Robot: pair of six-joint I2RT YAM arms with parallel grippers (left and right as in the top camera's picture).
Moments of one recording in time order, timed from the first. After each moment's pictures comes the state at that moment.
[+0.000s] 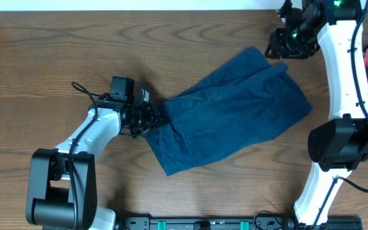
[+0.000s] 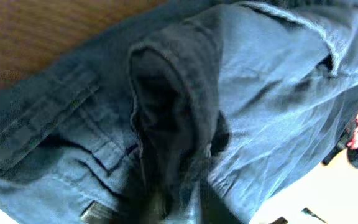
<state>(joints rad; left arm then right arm) -0.14 1.67 0.89 -0.51 0.61 -0.61 0.03 2.11 2.23 -1.43 -0.23 0.00</state>
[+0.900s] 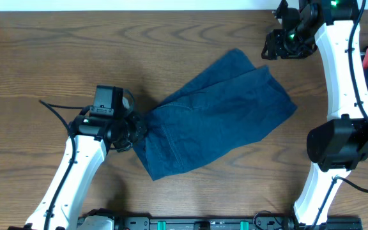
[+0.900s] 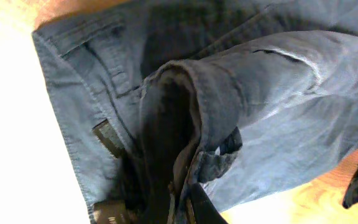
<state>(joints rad) -0.14 1.29 0.86 -0.81 0.34 -0.75 0.05 2.11 2.23 -1.43 -0.23 -0.03</state>
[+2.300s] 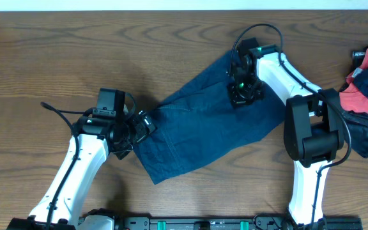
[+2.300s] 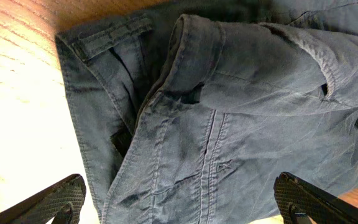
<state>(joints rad) -0.14 1.32 0.83 -0.79 0.30 -0.78 0.26 2.20 1.65 -1.05 -0.23 0.05</state>
